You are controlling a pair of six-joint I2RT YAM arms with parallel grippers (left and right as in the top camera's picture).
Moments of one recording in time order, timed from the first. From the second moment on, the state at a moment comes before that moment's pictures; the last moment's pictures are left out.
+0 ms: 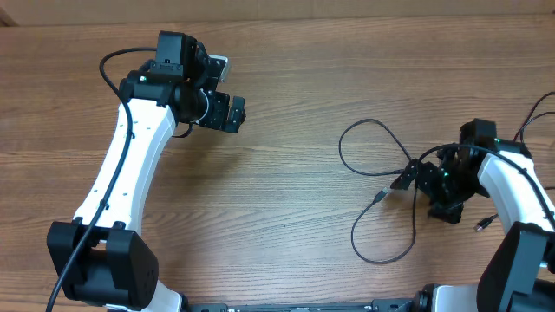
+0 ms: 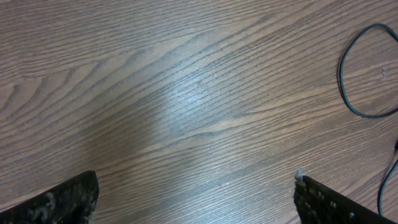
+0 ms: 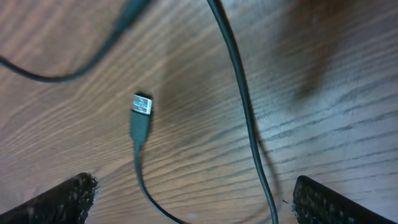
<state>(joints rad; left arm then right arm) -0.15 1.73 1.55 -0.97 0.25 0.08 -0.24 1.58 0.94 -1.03 -0.33 0.28</state>
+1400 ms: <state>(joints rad) -0.15 1.73 1.55 -0.97 0.25 0.08 -0.18 1.58 1.59 -0.99 -0.58 0.28</state>
